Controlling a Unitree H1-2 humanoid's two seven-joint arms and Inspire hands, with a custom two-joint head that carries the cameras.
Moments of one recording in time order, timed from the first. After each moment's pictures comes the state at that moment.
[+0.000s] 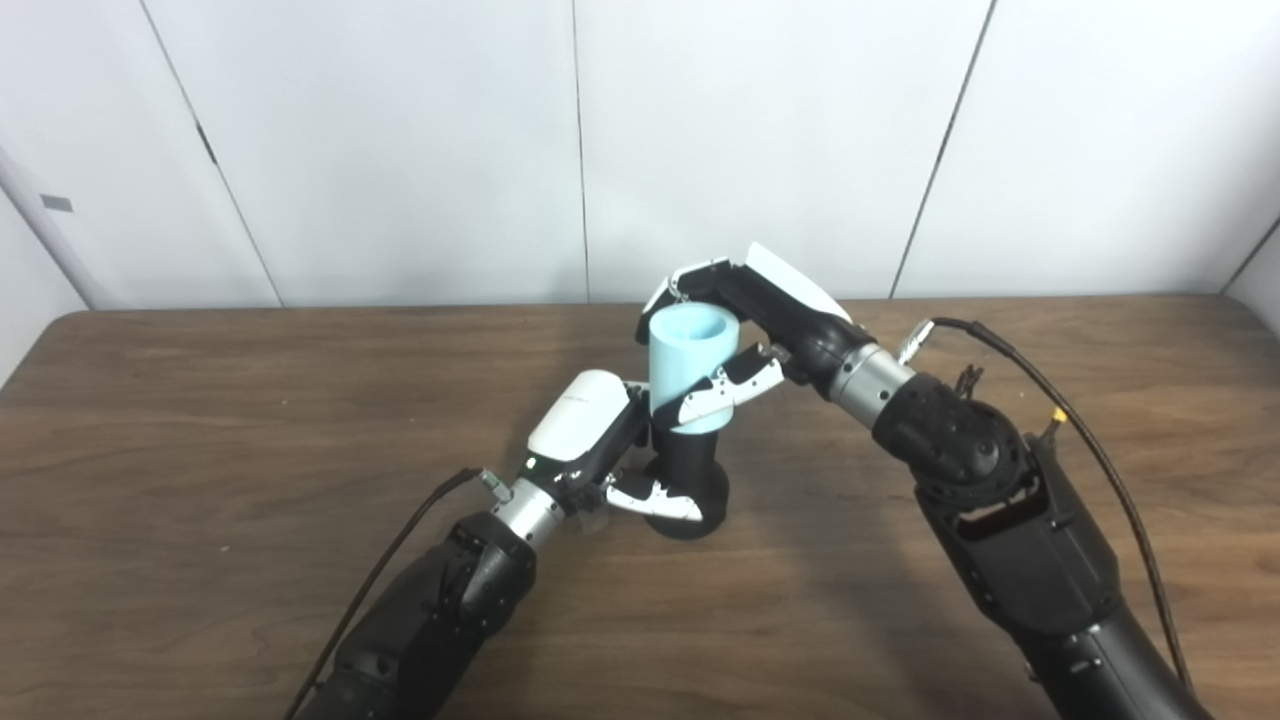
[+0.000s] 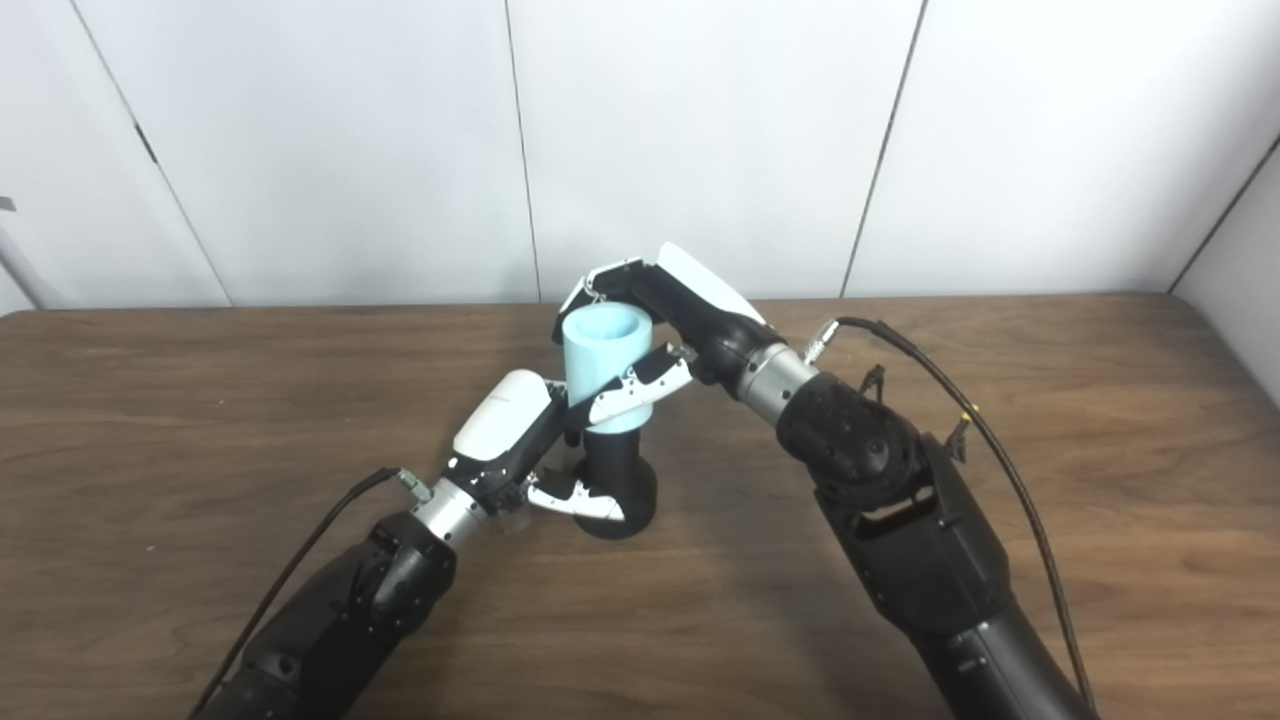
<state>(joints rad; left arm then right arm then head) -0.53 0.16 -0.50 0.59 0.67 -0.48 0.23 -0.55 -0.29 0.26 -0.15 -0.28 0.23 0.37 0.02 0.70</state>
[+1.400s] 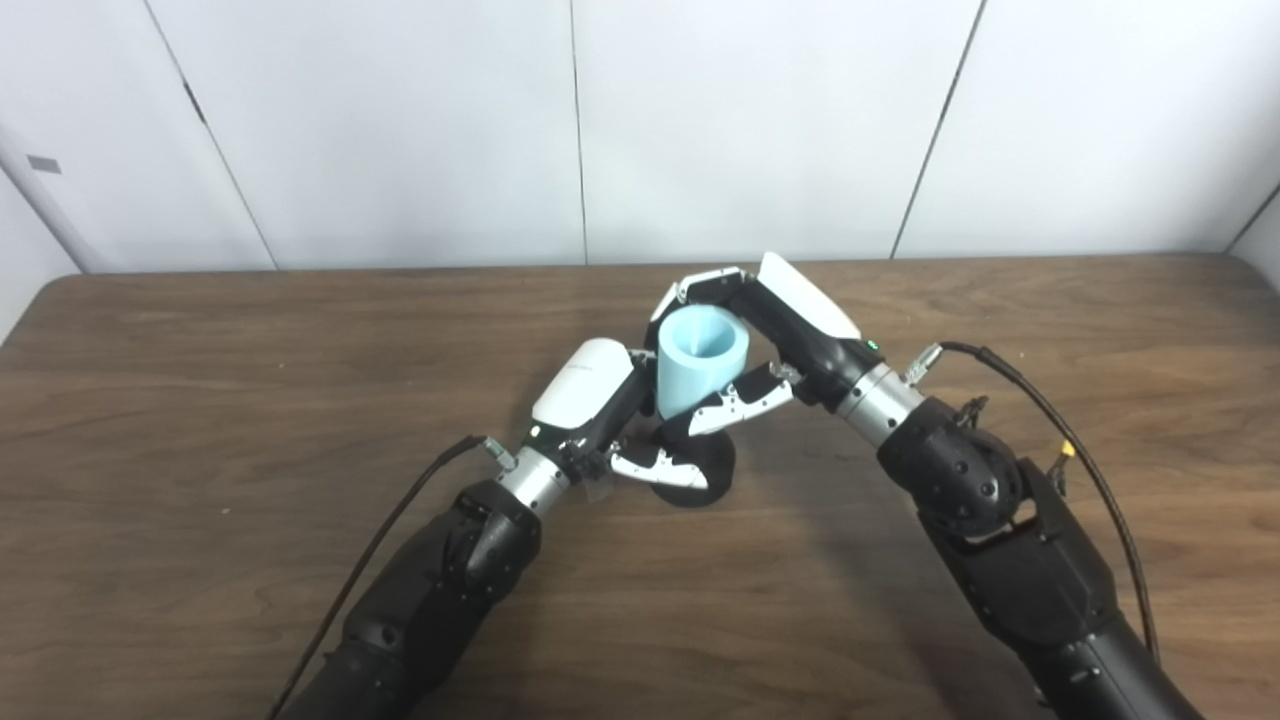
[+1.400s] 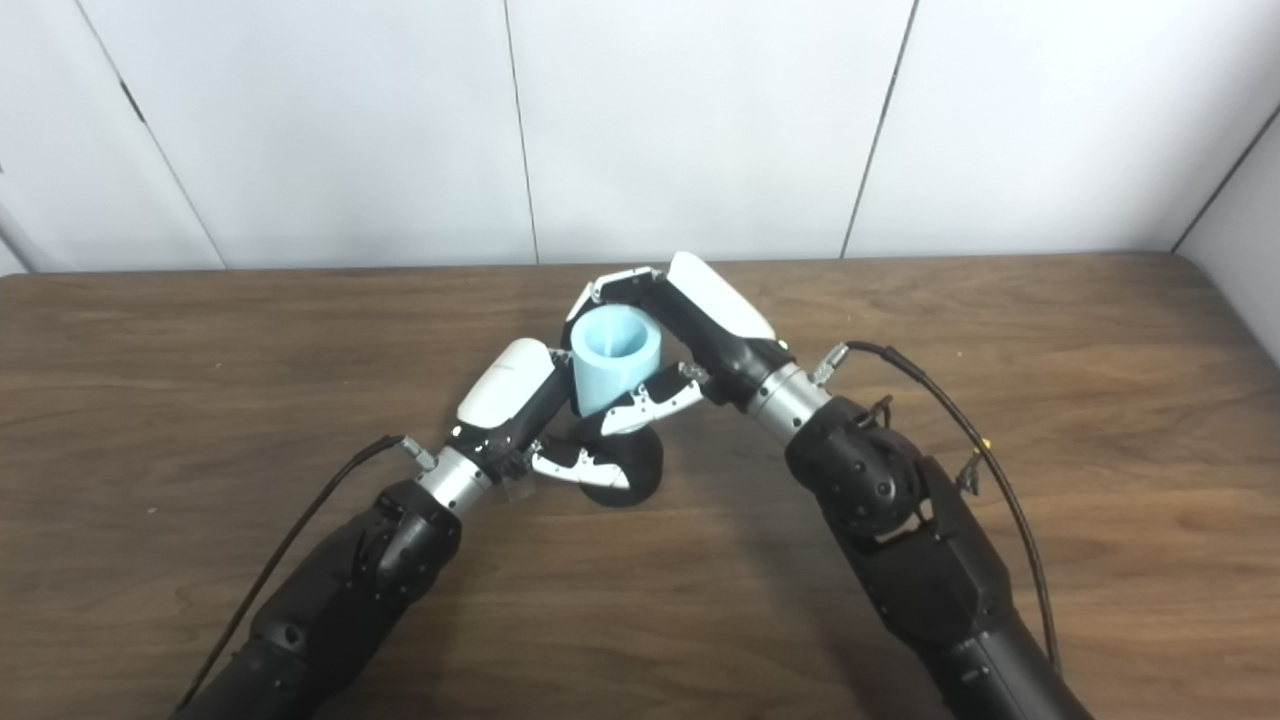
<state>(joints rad) -0.50 0.15 -0.47 0.55 0.67 -0.46 0.18 -0.43 -0.29 0.29 -0.04 -0.34 -0.09 0.22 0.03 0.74</state>
